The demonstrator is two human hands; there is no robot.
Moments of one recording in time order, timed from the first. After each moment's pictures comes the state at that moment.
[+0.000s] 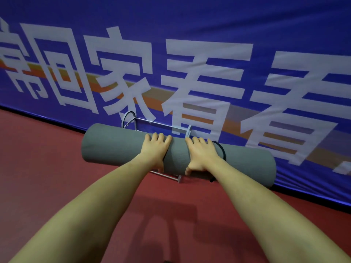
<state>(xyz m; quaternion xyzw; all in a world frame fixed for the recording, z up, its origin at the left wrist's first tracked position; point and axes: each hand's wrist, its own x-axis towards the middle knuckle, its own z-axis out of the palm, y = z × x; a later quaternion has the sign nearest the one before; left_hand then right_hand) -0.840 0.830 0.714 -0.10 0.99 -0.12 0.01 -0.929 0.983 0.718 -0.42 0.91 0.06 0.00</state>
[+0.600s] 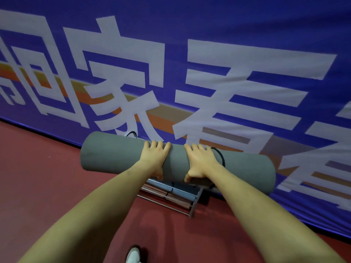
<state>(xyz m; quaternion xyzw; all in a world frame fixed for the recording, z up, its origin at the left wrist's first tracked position) -1.108 0.540 0.674 -0.10 0.99 -0.10 0.05 -1.198 0.694 0.685 -0.42 0.90 0.08 0.04</state>
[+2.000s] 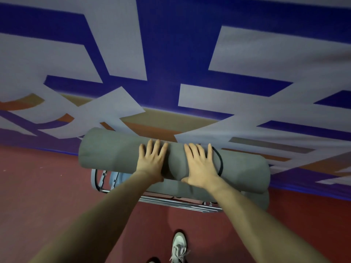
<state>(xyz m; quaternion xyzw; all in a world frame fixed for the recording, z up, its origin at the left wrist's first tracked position) -1.403 0.335 0.499 -0.05 0.98 -0.06 0.17 -1.459 0.504 0.504 -0.33 0.94 0.05 0.13</state>
